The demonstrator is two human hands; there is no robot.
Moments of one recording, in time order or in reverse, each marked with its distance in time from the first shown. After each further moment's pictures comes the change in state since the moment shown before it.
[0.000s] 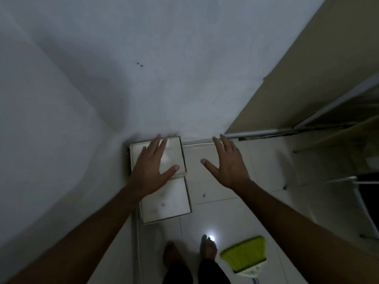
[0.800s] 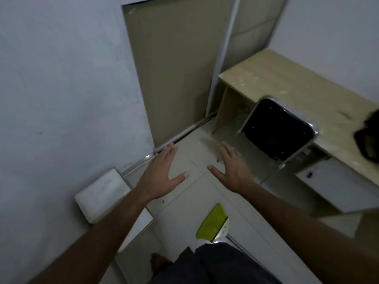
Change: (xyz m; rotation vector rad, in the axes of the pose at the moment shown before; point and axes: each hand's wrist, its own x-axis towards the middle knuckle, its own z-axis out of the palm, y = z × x) left_hand -0.104 0.348 -0.027 -0.049 -0.326 0.554; right_hand -0.359 0.117 -0.188 0.044 0.287 0.441
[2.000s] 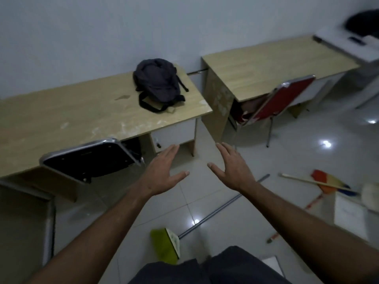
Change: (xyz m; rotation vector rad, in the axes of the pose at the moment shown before) left_hand 0.134 0.418 0.227 0.080 -0.747 1.019; right_hand -0.328 0.235 -0.114 0.128 0.516 1.135
